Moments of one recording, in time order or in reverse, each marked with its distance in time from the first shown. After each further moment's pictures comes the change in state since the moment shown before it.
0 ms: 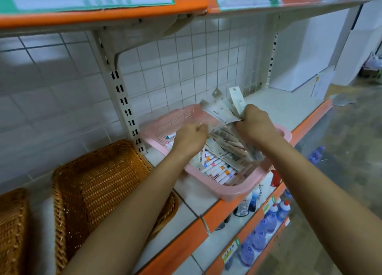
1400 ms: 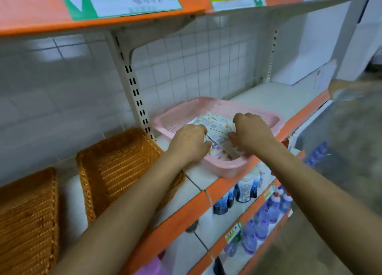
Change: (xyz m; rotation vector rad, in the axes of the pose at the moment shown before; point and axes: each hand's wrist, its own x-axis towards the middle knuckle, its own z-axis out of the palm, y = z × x) left_hand -0.068 0.009 -0.024 0.729 -0.156 0.194; right_hand -0.062 0.006 0.009 -0.373 -0.121 -0.141
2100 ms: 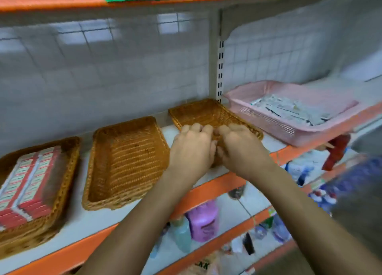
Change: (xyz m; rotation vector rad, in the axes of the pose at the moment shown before) left_hand -0.226 -0.104 -0.032 0.114 0.301 -0.166; right_hand -0.175 -0.184 0.038 0.066 0.101 -0.573
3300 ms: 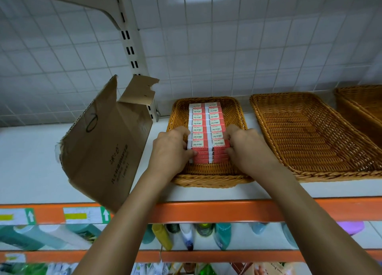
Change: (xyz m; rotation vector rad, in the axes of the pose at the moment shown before) left_hand -0.211 -0.323 -0.084 -0.181 -0.050 -0.688; right_hand 0.042 -0.328 0.112 0.209 -0.255 -0.243
